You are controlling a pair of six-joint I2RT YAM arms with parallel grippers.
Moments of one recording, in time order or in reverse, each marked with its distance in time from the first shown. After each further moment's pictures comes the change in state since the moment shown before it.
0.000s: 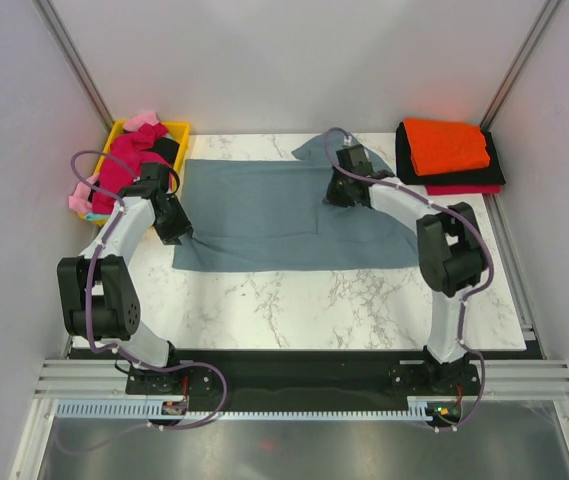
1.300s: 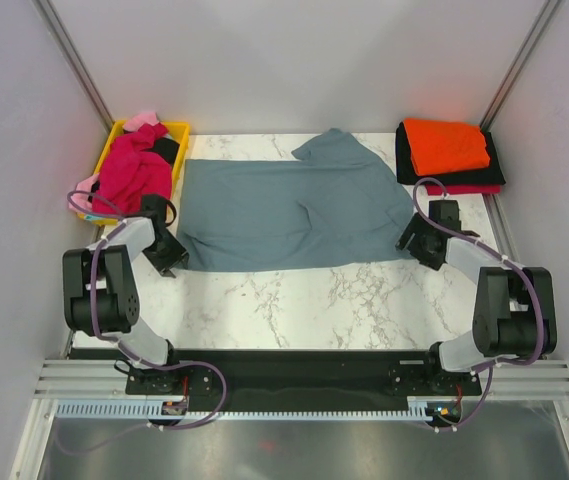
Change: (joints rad) left arm 0.079 0.053 -0.249 0.119 -0.079 -0.166; right arm -0.403 -0.474 -0.656 0.053 0.019 -0.069
